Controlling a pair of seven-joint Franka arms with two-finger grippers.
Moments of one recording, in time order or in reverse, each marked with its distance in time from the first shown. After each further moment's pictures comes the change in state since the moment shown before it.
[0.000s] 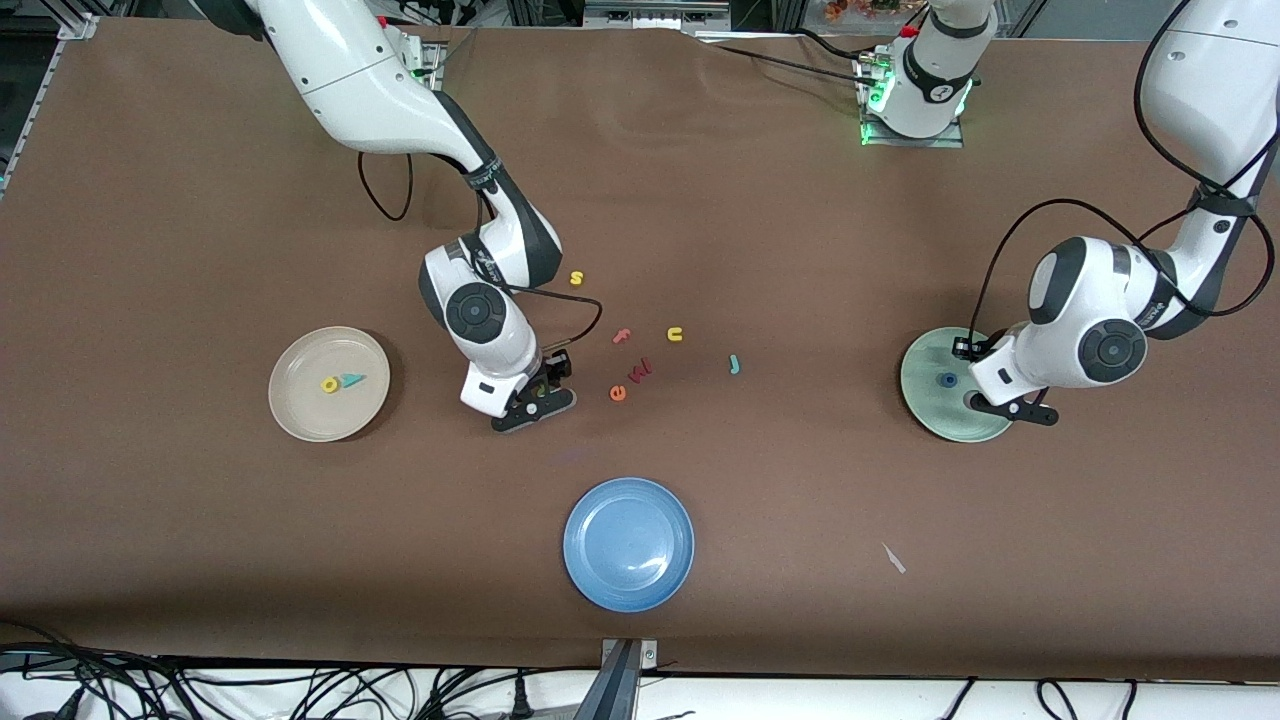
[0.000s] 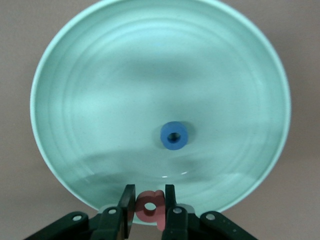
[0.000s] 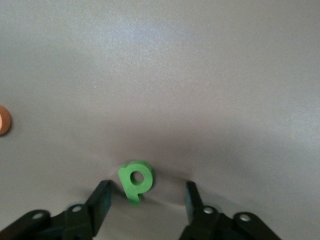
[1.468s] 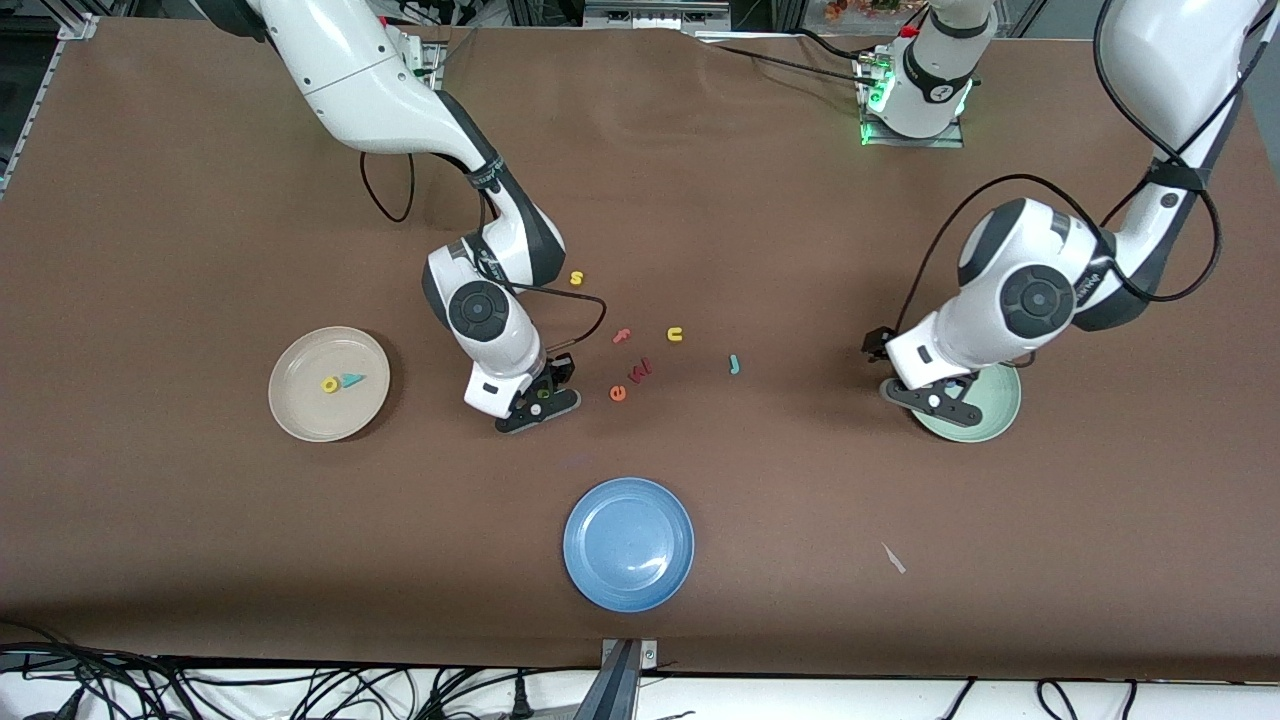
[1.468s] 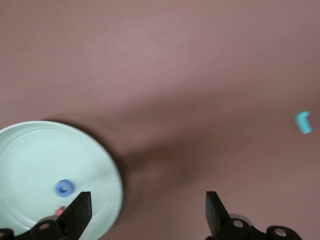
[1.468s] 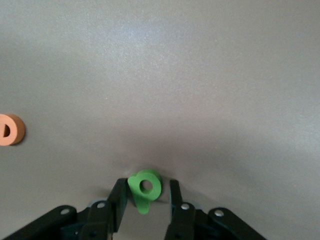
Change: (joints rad) left arm -0.036 -0.052 -0.289 0.074 0.000 0.010 -0.158; right arm 0.002 0.006 0.006 0.013 0.000 0.015 0.003
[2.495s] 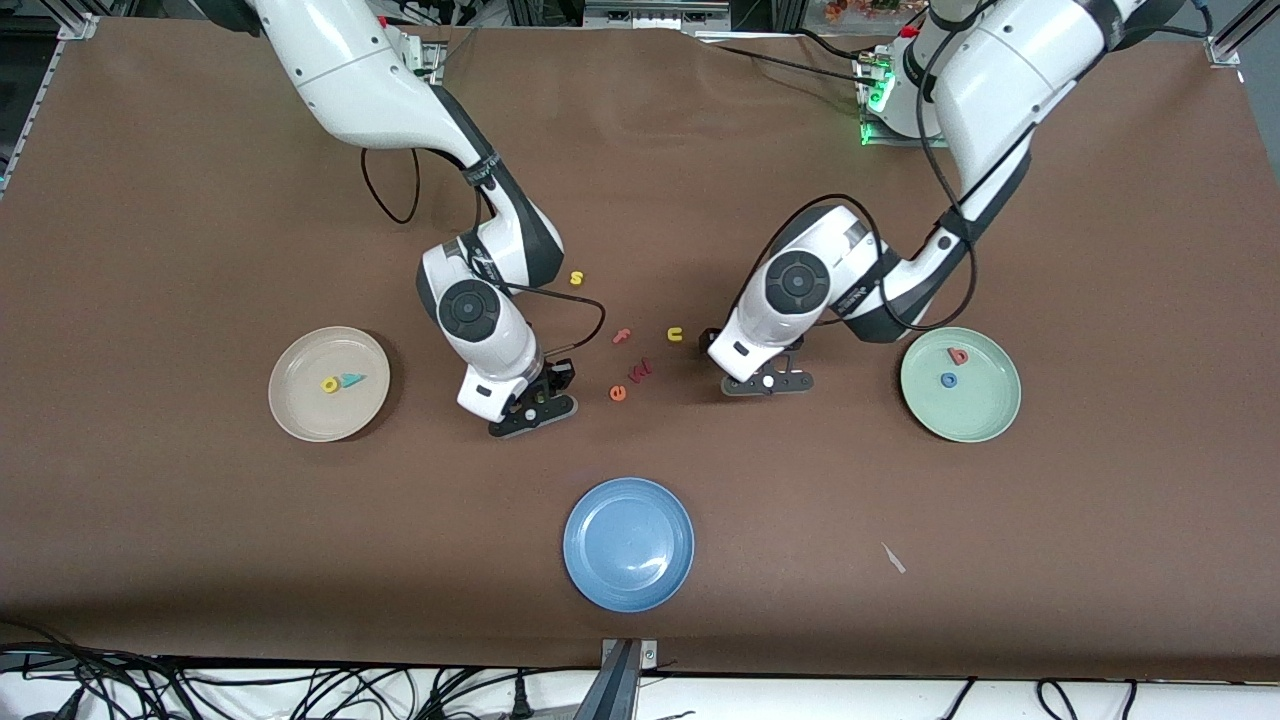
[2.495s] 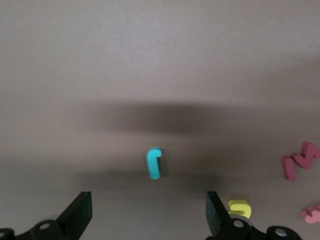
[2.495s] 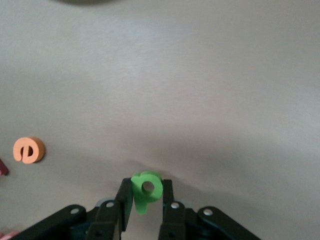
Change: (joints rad) left arm -0.486 0.216 0.157 0.143 0.015 0.124 -0.717; right arm -0.001 -0.050 -0.026 0.007 0.034 -0.034 0.069
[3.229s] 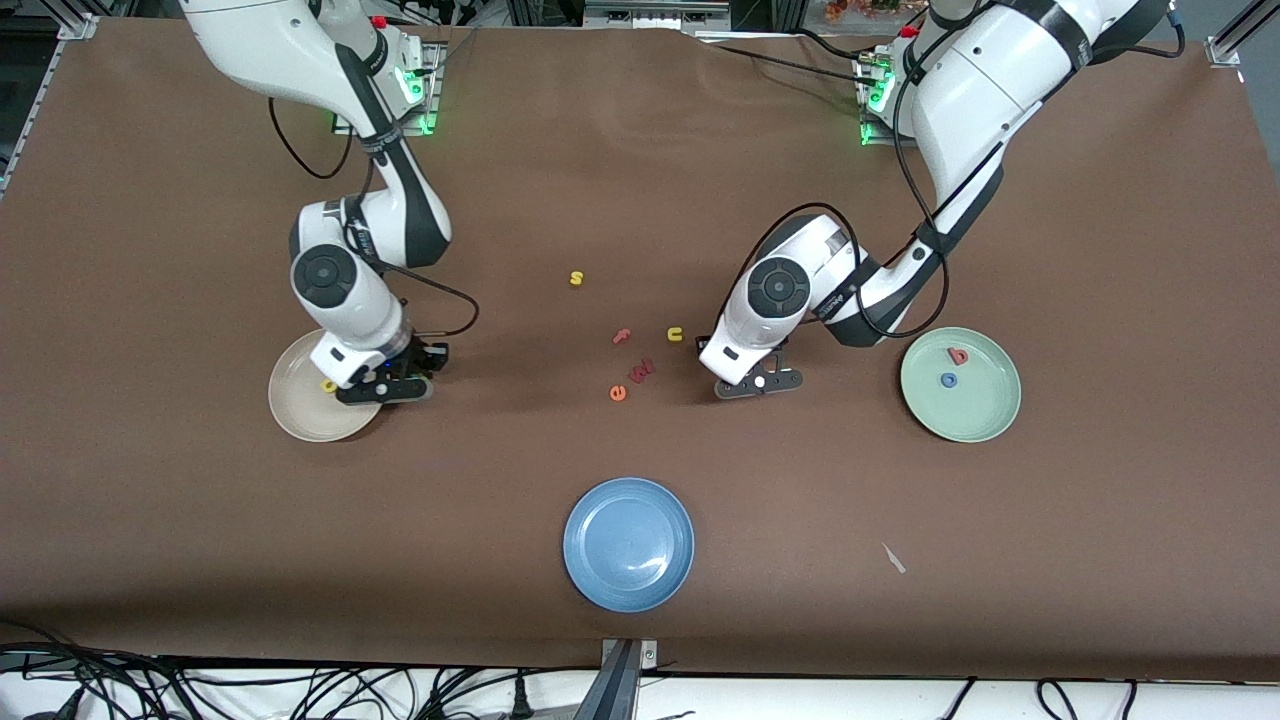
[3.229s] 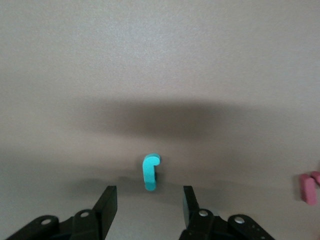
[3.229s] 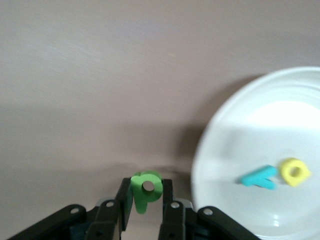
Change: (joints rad) left arm -0.029 0.045 0.038 0.001 0.031 0.034 -0.063; right arm -0.009 -0.265 -0.245 -0.471 0.000 0.140 -0.069
